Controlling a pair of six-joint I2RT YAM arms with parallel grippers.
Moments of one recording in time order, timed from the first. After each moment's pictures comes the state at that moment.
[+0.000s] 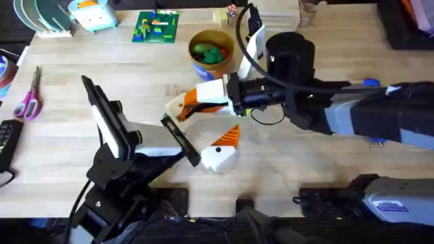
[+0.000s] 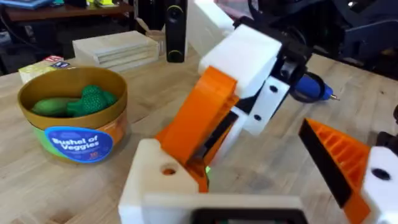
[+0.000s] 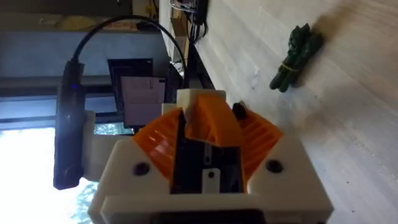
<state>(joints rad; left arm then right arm) -0.54 0.01 0.01 -0.06 0.36 -0.10 0.68 1.51 0.67 0.48 -0.86 1.10</state>
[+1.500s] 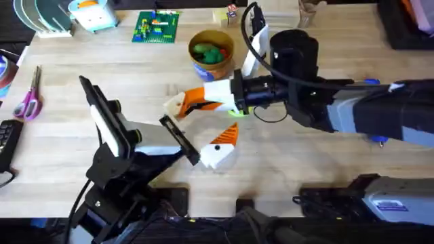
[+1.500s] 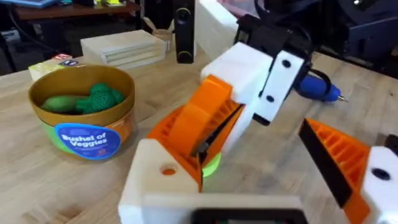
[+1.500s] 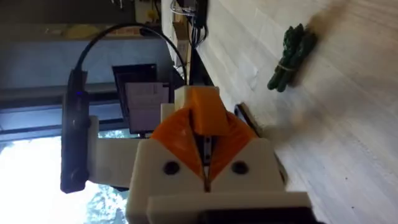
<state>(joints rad) -0.54 0.01 0.01 -0.06 0.35 -0.10 0.65 1.51 0.67 0.46 -0.89 1.12</state>
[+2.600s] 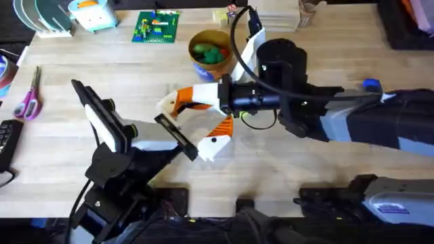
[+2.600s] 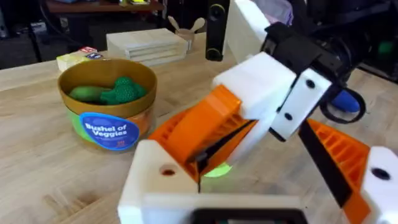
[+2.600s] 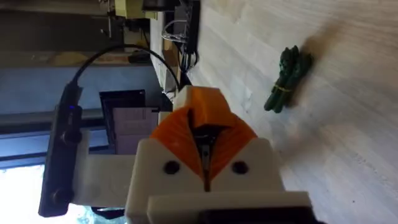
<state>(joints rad) -0.51 0.01 0.01 -0.06 0.28 -0.13 0.76 1.51 0.67 0.50 -0.65 1.16</state>
